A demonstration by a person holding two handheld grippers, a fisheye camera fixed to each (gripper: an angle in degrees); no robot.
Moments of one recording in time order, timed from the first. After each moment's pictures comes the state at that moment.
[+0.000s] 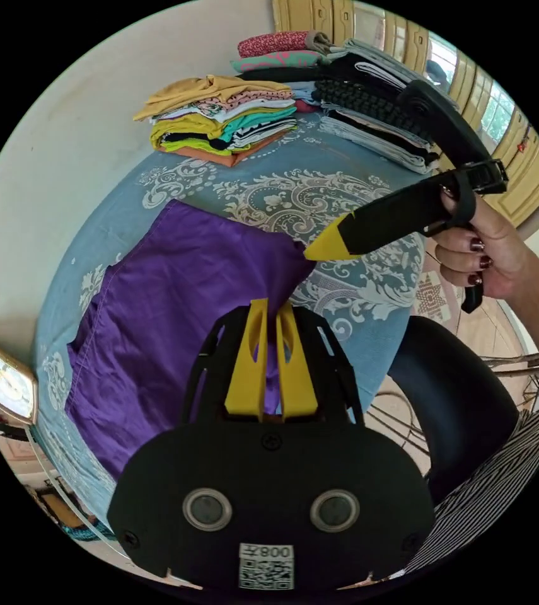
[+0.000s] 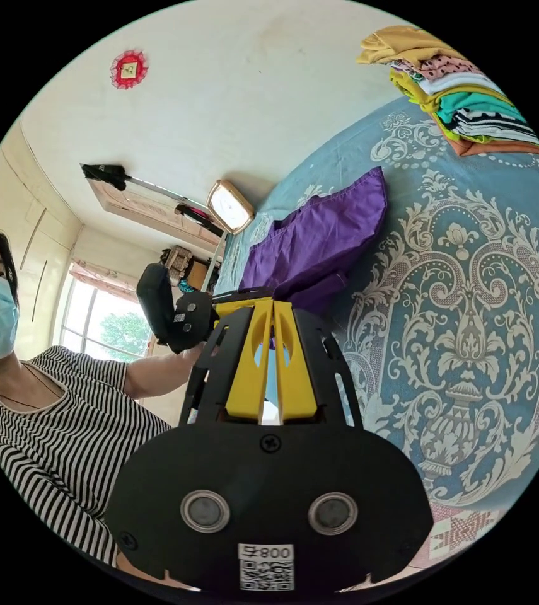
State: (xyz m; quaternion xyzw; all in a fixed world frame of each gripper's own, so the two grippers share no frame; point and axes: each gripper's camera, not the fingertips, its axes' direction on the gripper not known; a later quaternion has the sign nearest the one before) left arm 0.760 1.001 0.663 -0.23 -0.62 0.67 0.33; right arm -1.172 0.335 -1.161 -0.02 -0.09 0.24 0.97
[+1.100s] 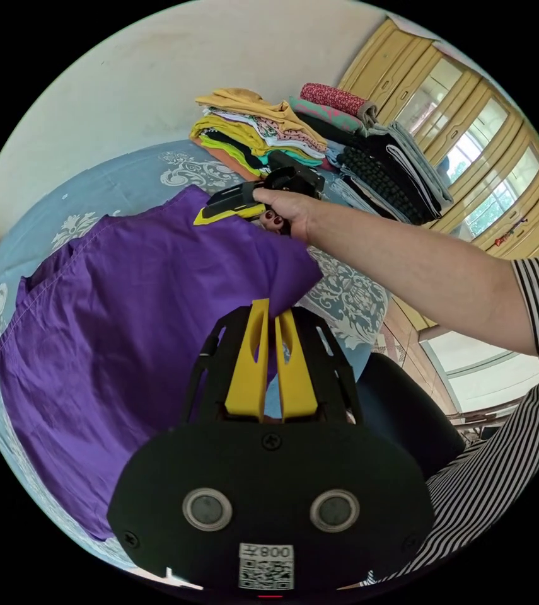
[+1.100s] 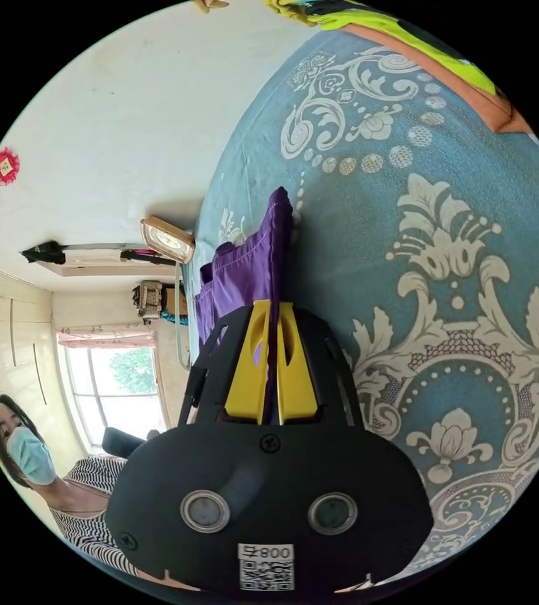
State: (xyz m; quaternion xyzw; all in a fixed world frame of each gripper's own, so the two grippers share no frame) left arm 0.751 0.928 0.580 -0.21 -0.52 0.63 0.53; right arm -0.996 0.171 -0.980 -0.07 -0.09 0.38 0.92
